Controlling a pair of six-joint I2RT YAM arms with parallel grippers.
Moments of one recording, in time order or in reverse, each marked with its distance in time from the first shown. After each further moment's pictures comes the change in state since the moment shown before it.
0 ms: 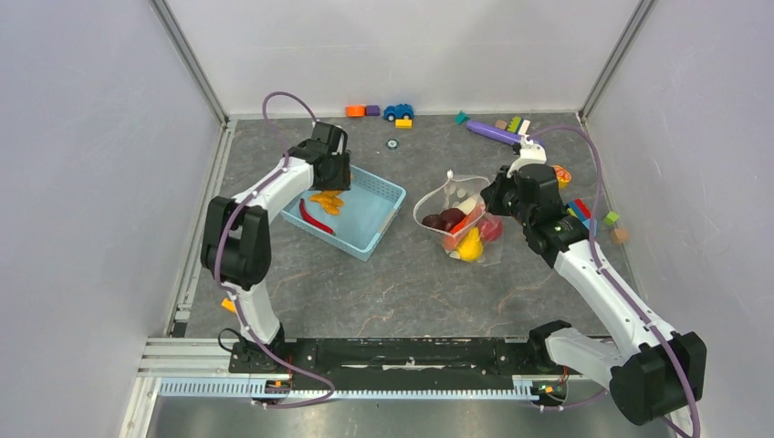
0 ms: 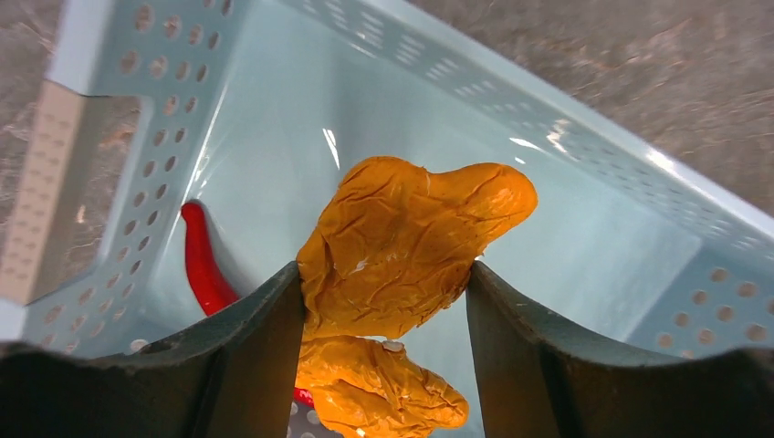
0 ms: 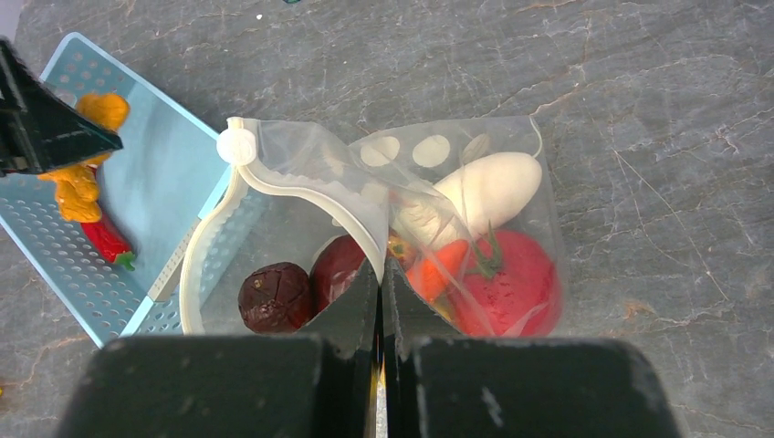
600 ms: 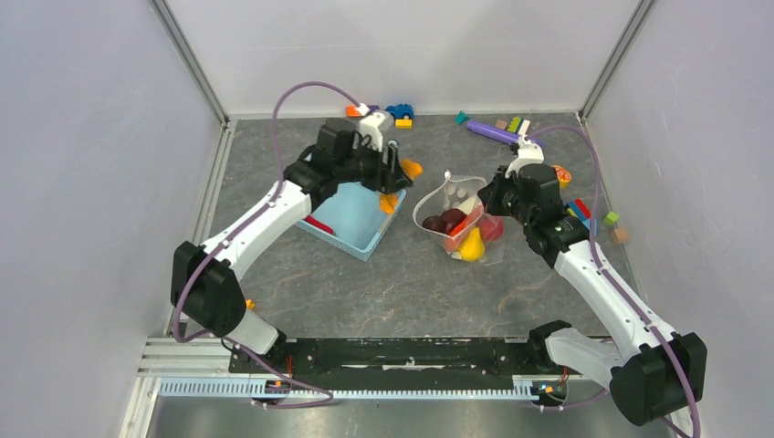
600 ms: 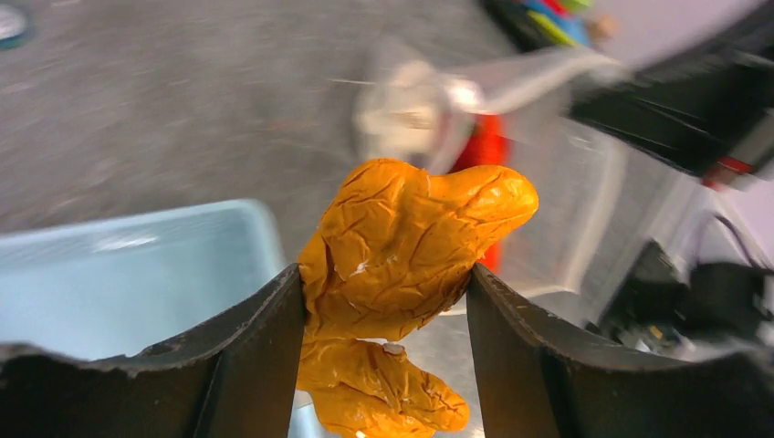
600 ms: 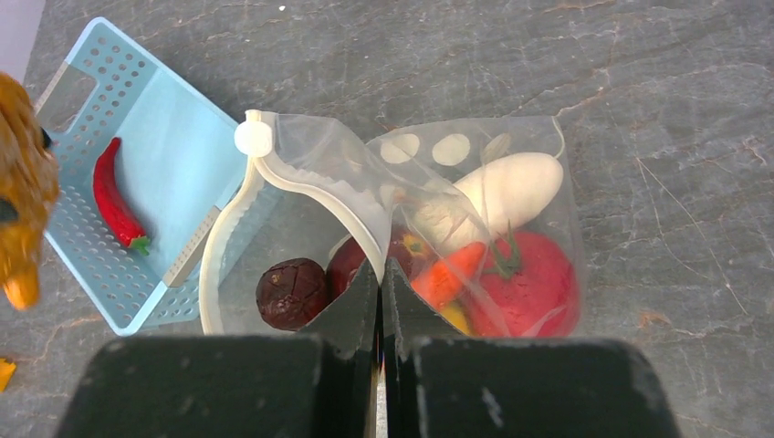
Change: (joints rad) left arm -0.172 -0.346 -0.084 0.235 0.529 0.011; right arm 0.000 -0.005 0.000 0.003 -0.039 -0.011
